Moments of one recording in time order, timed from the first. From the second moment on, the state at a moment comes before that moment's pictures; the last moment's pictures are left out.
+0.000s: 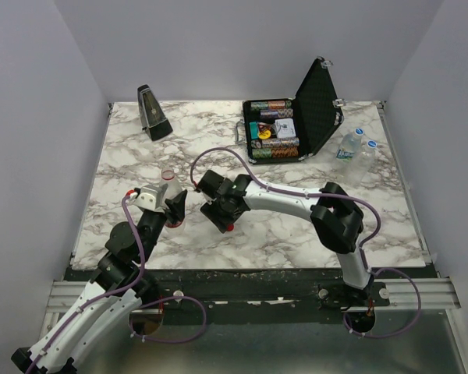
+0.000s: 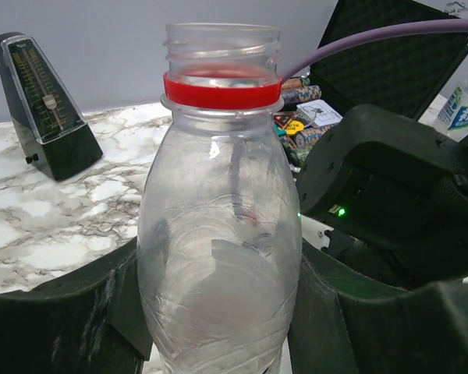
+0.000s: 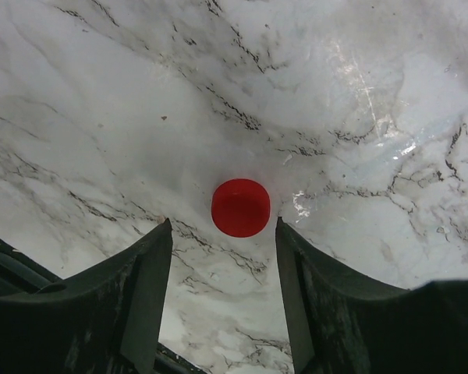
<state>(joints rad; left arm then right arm) -0.65 0.25 0.38 -0.02 -0.30 -0.04 1.05 2.03 1.57 -0.73 0.04 0.16</state>
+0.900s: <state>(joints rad) -0.65 0.25 0.38 -0.02 -0.29 -0.03 1.05 2.13 1.62 -0.79 0.09 0.16</state>
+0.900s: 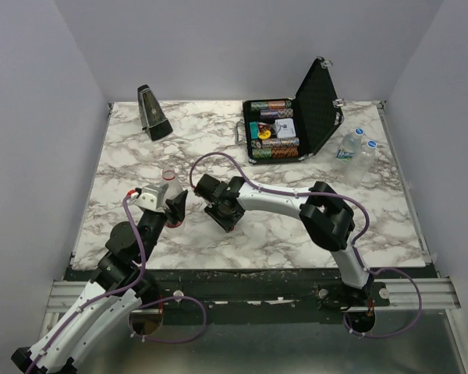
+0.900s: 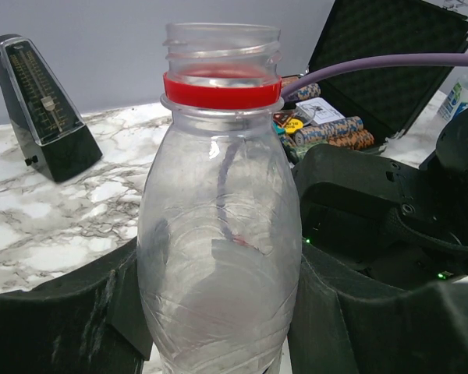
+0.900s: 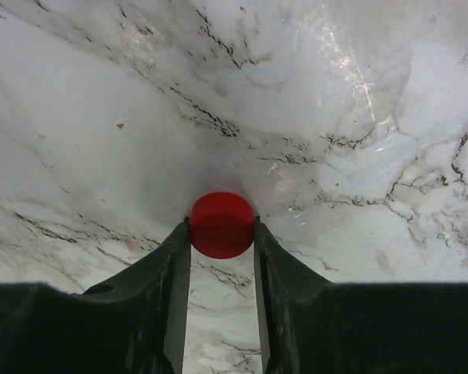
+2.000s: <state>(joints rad) -0.65 0.67 0.50 -0.04 0.52 0.16 0.93 1.27 1.47 -0.93 -0.21 -0.25</state>
